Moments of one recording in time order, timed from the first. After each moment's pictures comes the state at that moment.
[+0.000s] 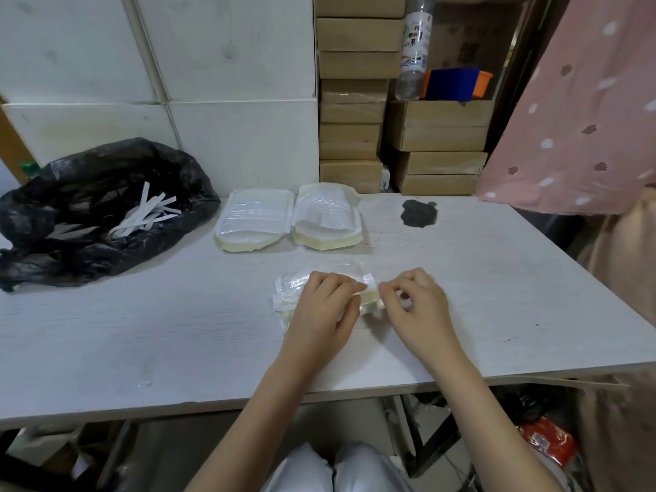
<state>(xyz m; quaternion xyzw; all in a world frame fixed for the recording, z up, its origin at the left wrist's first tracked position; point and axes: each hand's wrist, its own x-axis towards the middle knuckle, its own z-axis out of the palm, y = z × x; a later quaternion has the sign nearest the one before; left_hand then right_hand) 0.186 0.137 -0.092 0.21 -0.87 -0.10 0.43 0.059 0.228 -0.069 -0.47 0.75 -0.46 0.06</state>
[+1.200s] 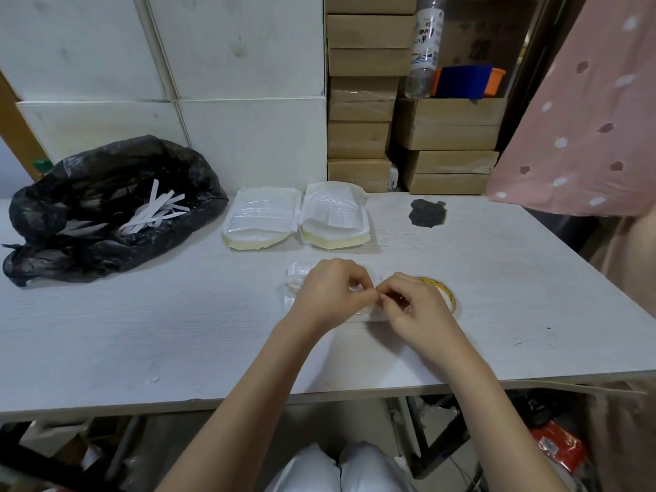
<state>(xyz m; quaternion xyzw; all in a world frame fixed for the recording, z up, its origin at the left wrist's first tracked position) 0.179 0.130 -0.033 0.33 -0.87 -0.32 0.21 0.063 0.225 -0.053 -0.58 0.70 -0.41 0.10</state>
